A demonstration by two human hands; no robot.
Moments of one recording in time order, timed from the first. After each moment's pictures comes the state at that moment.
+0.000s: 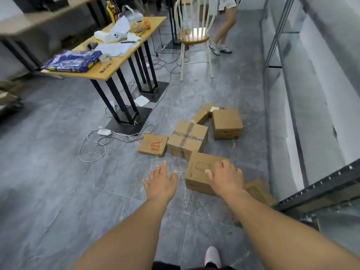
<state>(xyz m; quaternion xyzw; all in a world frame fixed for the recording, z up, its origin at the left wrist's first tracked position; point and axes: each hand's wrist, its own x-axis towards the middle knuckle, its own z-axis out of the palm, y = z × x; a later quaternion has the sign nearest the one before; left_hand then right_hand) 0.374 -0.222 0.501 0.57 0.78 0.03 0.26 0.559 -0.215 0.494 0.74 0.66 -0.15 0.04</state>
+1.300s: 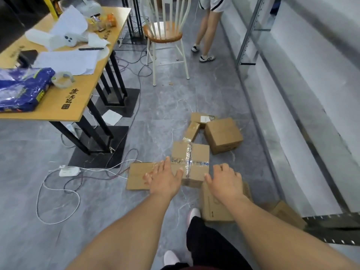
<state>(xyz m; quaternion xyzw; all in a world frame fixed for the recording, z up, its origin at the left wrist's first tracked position) 0.220 0.151 0.466 0.69 0.66 0.00 0.31 0.380 0.090 0.481 0.83 0.53 -0.16 0.04</state>
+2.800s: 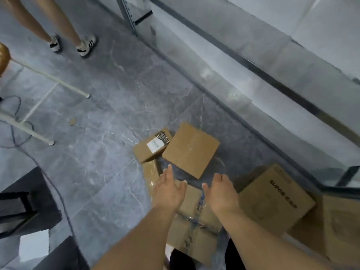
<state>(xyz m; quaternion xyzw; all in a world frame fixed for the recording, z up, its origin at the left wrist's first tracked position) 0.597 0.546 0.268 0.85 0.37 -0.21 0.30 0.666 0.414 0.268 0.93 0.11 -0.33 -0.10</state>
